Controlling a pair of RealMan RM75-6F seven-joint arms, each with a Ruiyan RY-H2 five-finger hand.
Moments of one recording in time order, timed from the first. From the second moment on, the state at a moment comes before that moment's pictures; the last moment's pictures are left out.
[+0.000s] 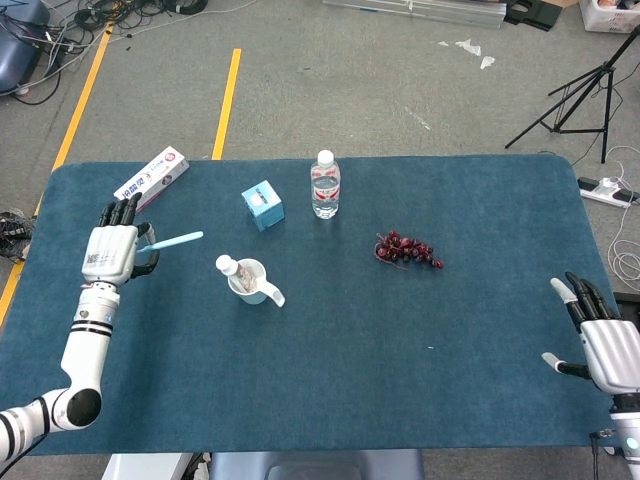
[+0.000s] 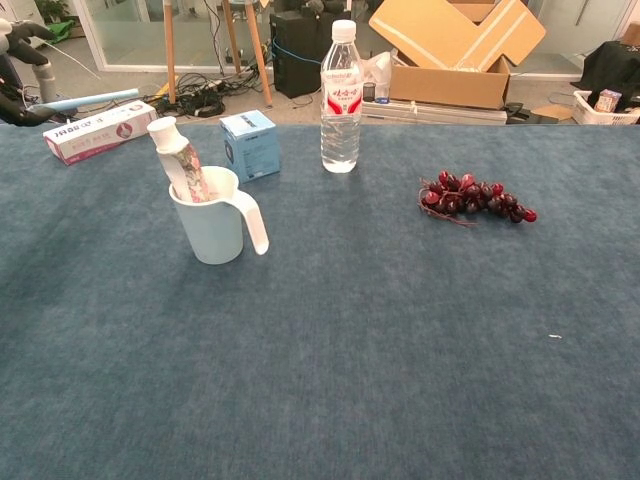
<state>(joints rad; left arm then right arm) -0.64 -1.29 -0.31 -1.57 0.89 1.11 0.47 0.08 -1.02 0.05 -1.65 -1.49 1.43 -0.03</state>
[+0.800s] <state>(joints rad) -0.67 -1.16 -0.25 -1.85 0.97 1.23 0.69 0.07 -1.01 0.05 -1.65 -1.50 1.47 0.00</state>
